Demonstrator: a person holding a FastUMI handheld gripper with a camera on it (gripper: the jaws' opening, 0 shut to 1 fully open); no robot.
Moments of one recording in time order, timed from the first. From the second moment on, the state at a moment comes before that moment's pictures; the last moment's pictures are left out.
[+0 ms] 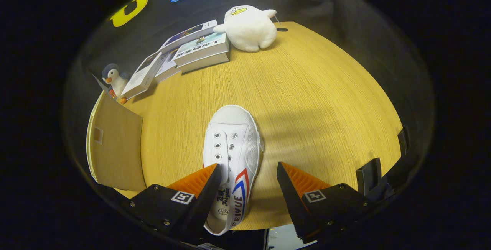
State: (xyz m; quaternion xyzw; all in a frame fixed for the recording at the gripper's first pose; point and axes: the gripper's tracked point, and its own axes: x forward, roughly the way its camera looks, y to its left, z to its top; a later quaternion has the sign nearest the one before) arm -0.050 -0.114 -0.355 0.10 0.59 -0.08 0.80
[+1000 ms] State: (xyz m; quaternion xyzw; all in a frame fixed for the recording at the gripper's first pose) arm -0.054 -0.106 -0.368 0.12 0.62 -0.09 0.77
